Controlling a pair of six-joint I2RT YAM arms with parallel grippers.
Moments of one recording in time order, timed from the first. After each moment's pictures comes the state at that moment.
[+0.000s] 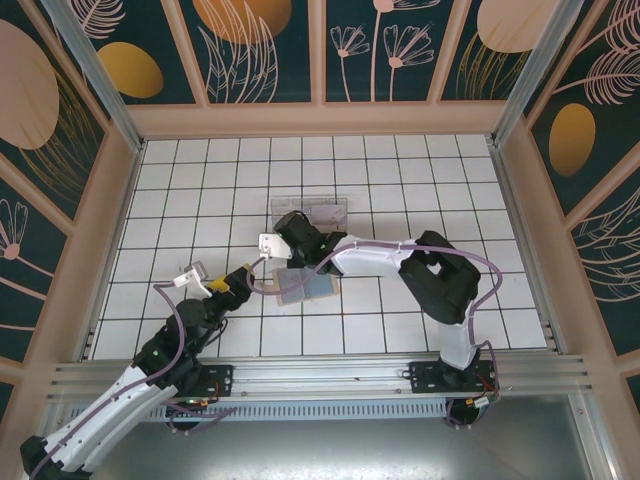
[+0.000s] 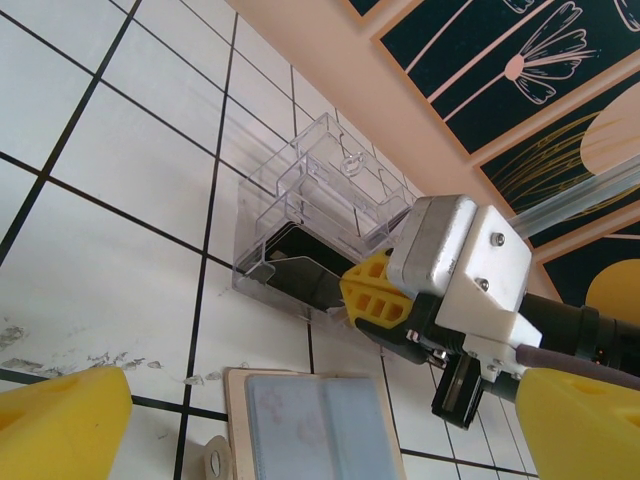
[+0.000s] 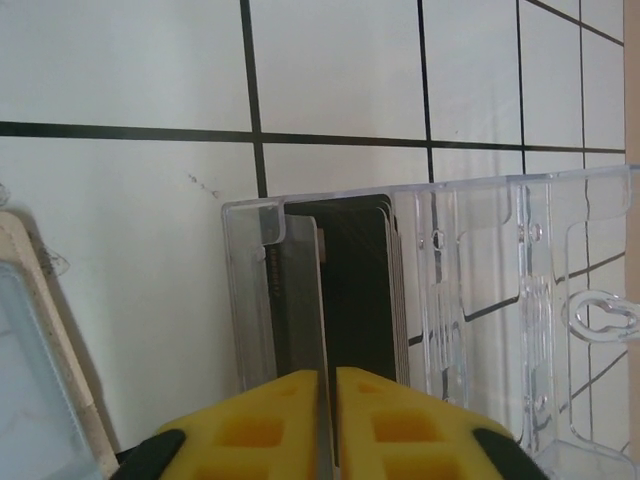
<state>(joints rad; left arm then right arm) -0.73 0.13 0.04 -0.14 -0.34 -0.97 0.98 1.93 1.25 -0.13 0.27 -0.79</state>
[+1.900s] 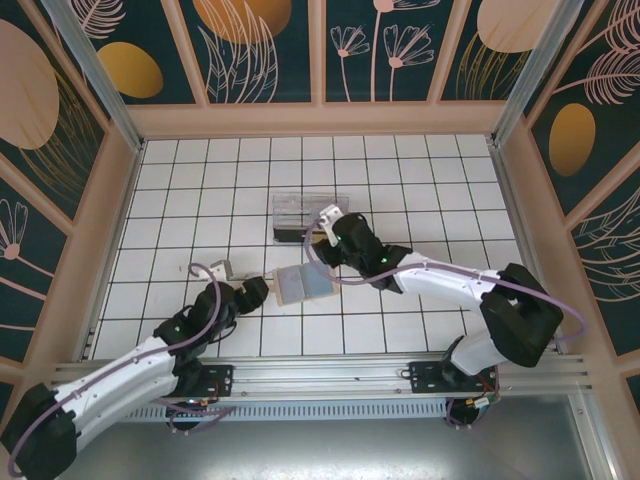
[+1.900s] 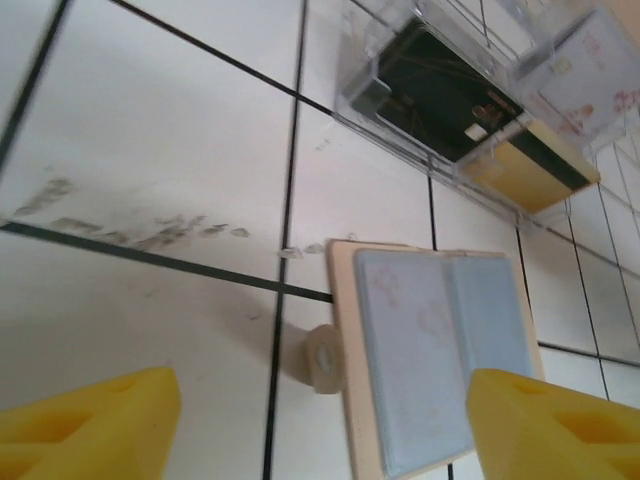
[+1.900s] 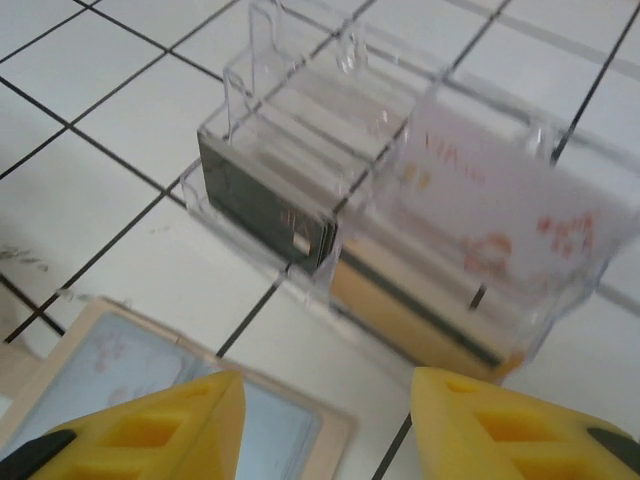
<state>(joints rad) -0.73 0.74 0.17 -0.03 -0.19 -0.98 0.86 1.43 0.77 0.03 0.14 0.15</state>
